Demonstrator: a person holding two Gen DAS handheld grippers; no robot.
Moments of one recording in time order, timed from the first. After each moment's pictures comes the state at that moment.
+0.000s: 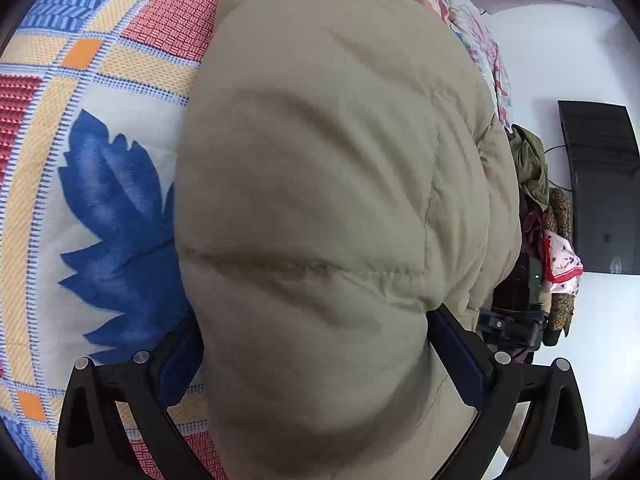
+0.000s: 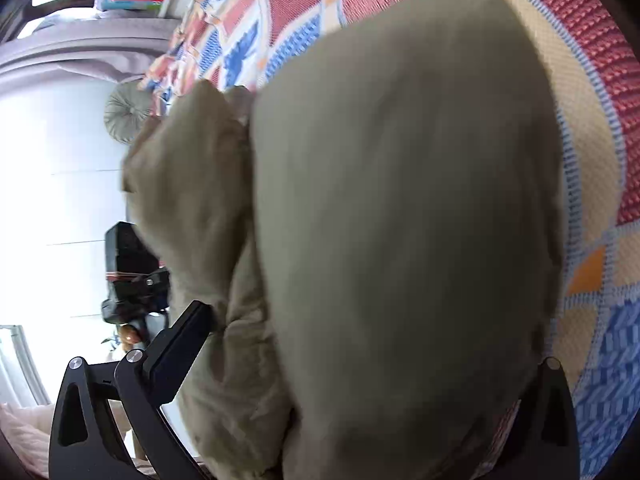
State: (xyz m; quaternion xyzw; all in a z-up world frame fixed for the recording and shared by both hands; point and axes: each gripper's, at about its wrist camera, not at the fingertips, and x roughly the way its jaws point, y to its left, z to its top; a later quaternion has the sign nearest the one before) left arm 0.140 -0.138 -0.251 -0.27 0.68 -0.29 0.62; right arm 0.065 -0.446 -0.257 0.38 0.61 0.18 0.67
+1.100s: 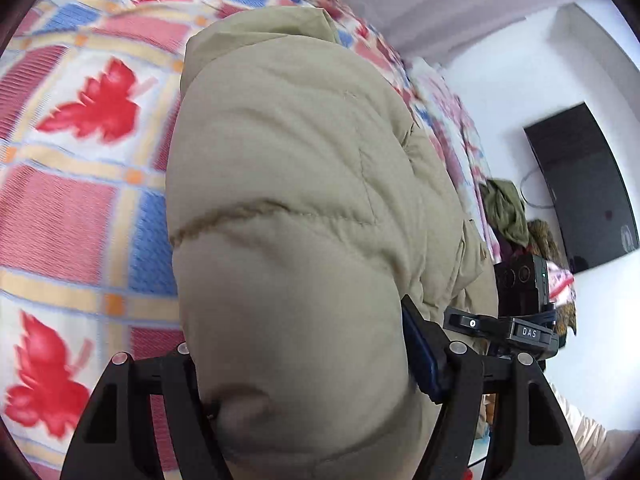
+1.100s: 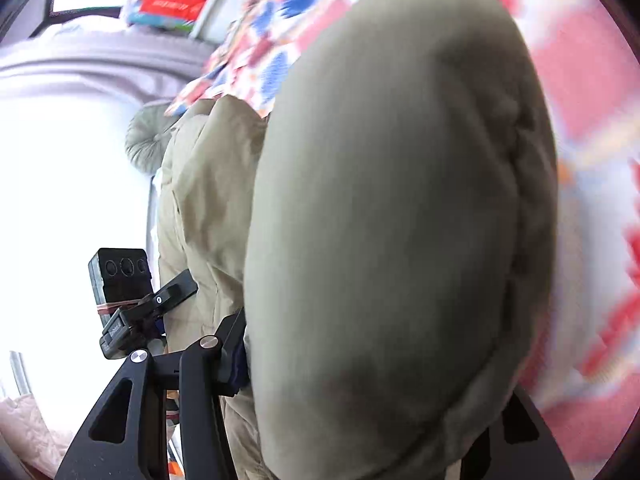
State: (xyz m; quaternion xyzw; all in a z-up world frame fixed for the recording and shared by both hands) left arm 0.221 0.010 -0.138 -0.21 0.56 -0.30 0.74; right arm 0.148 -0.289 -0.180 0.39 0.54 0.18 0.72
